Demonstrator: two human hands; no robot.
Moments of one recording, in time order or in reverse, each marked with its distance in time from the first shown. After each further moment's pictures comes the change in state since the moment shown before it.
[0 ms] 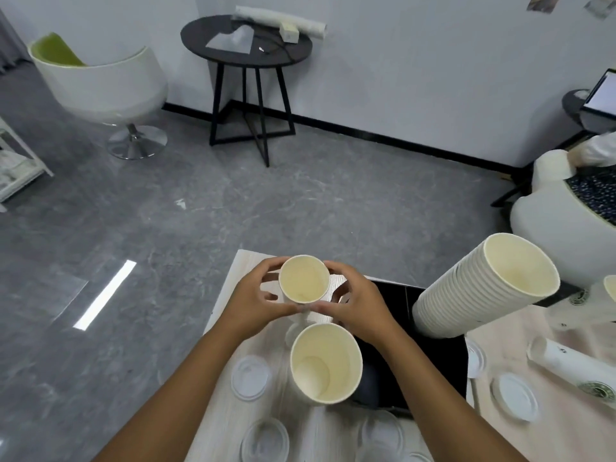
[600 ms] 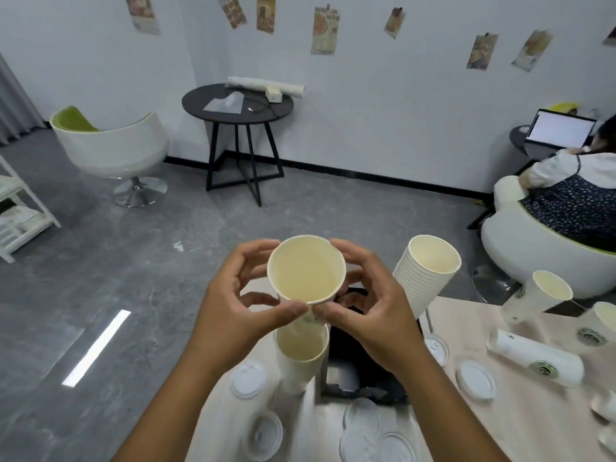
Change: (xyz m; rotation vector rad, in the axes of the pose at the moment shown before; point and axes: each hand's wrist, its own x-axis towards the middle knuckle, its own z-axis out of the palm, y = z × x) left_hand -0.126 0.181 -0.020 -0.247 0.086 0.287; right_hand -0.138 -0.144 -0.058 0.161 0.167 -0.304
